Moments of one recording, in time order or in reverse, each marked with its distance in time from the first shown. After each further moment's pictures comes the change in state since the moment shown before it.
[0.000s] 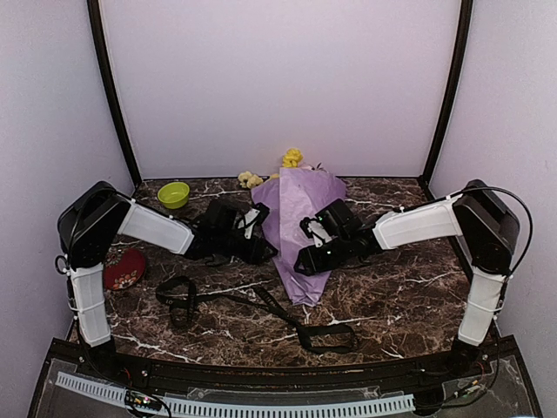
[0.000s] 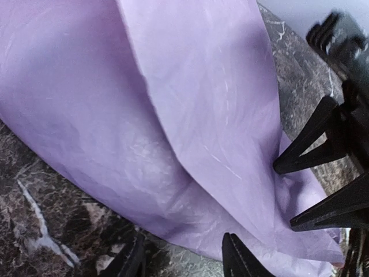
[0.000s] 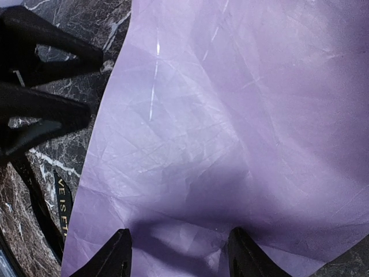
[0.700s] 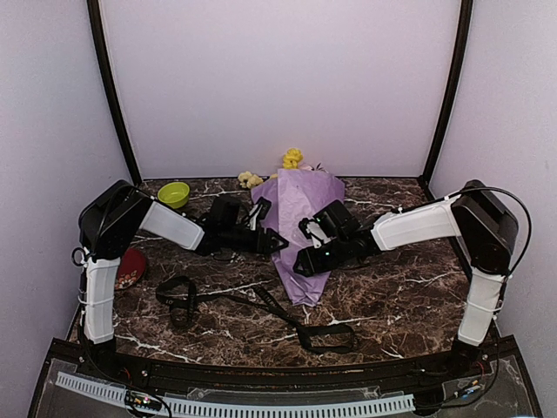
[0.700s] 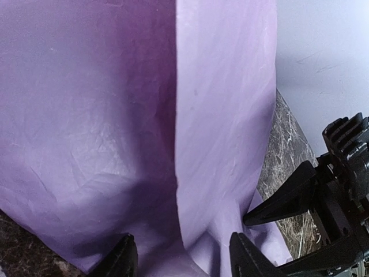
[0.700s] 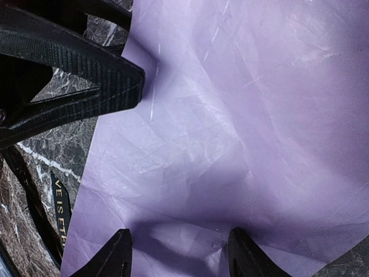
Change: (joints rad) left arm 0.062 0.164 0.119 0.161 0.253 -0.273; right arm 0.013 0.008 0.005 0.000 0.023 -0.001
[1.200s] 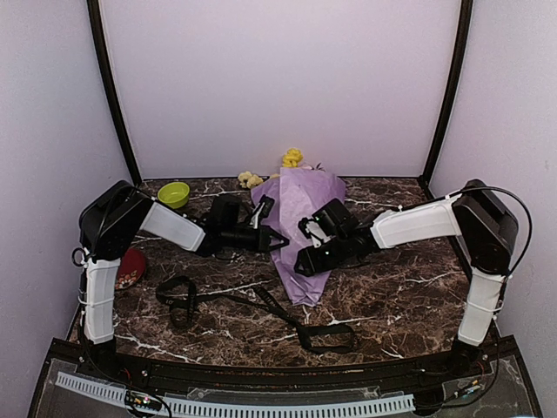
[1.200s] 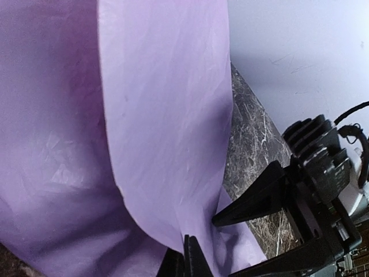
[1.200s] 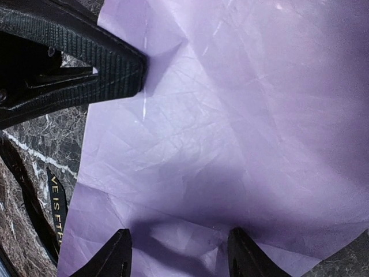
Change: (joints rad) left arm -0.007 0.000 -0.002 0.079 0.088 -0.056; right arm 0.001 0.000 0.023 -0.048 0.014 -0.019
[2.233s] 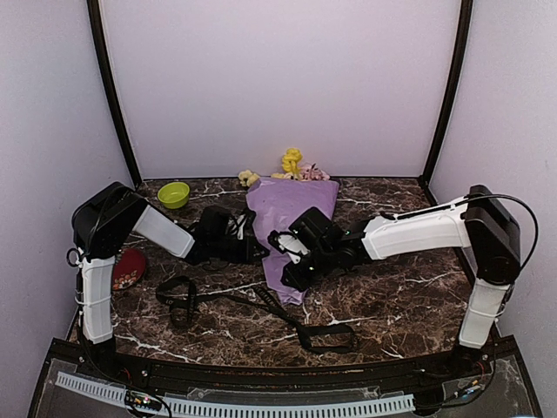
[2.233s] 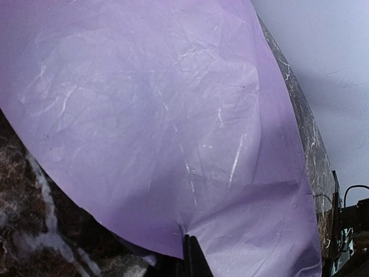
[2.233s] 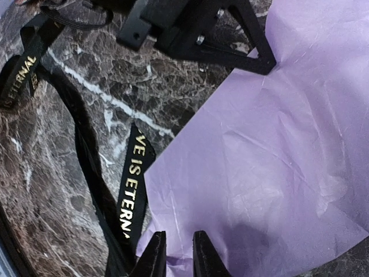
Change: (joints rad) left arm 0.046 -0.039 -0.149 -0.039 -0.181 -0.018; right arm 0.182 -0.049 0.069 -0.089 0.055 -0.200
